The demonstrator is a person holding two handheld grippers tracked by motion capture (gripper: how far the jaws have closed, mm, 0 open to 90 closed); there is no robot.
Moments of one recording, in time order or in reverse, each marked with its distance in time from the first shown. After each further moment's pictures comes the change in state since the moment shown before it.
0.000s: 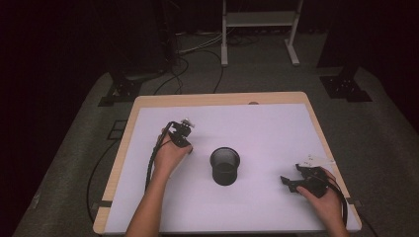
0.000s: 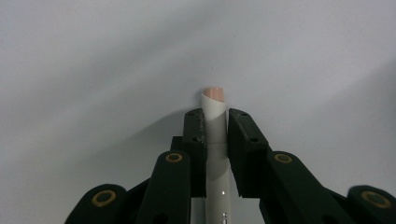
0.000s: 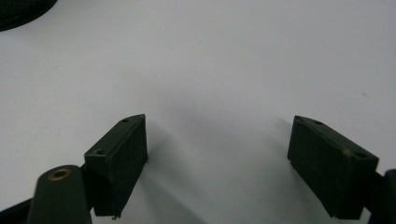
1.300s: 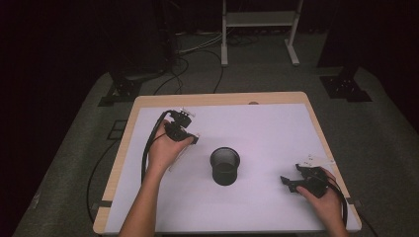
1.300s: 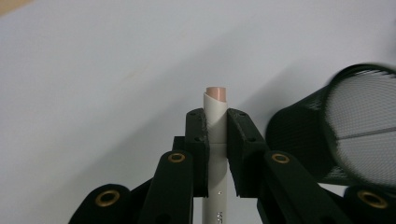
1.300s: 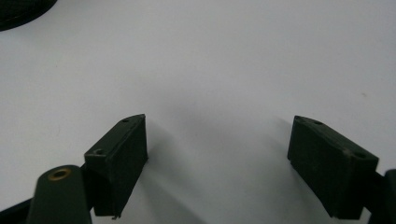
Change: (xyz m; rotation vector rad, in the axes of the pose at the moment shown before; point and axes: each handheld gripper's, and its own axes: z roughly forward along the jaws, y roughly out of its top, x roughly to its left) left arm -0.034 0.004 -0.098 -0.226 -0.121 0.109; right arm 0.000 0.000 0.000 0.002 0.001 0.004
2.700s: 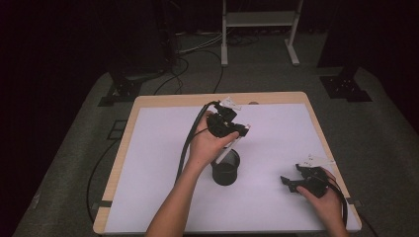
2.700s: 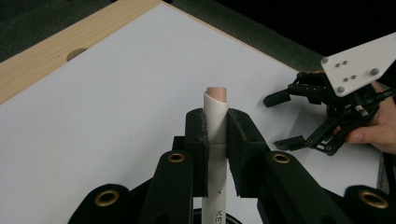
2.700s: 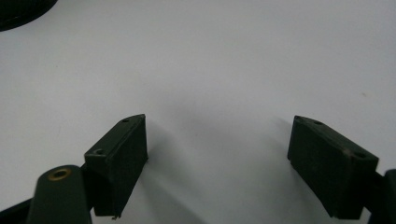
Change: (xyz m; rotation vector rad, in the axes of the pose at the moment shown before) left arm -0.095 0.065 0.017 -0.236 -0.206 0.194; right arm 0.000 0.000 0.000 -0.003 -0.001 -0.005
